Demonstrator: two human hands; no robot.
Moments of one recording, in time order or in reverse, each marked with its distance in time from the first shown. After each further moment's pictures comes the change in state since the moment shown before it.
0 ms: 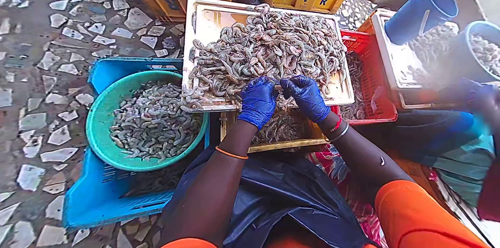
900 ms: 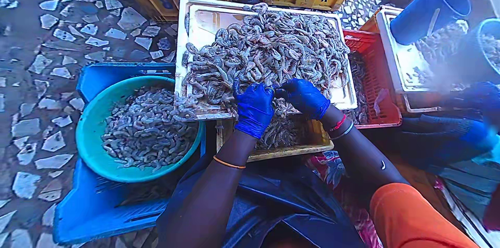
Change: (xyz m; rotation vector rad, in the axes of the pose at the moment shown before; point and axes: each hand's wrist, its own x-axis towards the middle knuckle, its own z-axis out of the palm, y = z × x) left_hand 0.013 -0.013 0.025 0.303 0.278 0.151; right_hand 0.025 -0.028 -0.019 -0.653 -0.322 0.085
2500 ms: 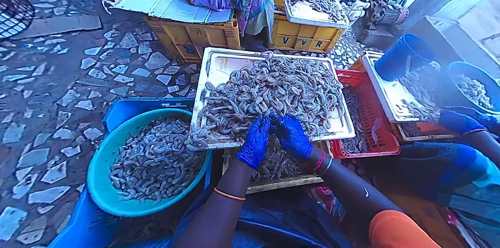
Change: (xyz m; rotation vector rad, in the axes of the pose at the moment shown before) left_hand -0.003 -0.004 -0.023 -1.376 -0.093 -0.652; right_hand 0.016 0.017 0.073 -0.072 0.342 -0.379
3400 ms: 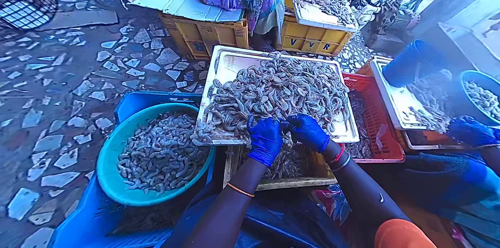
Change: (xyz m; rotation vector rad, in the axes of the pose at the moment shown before) left_hand 0.002 -0.009 0.015 1.222 0.143 0.377; right_hand 0.023 0.003 -0.054 -0.014 -0.436 0.317
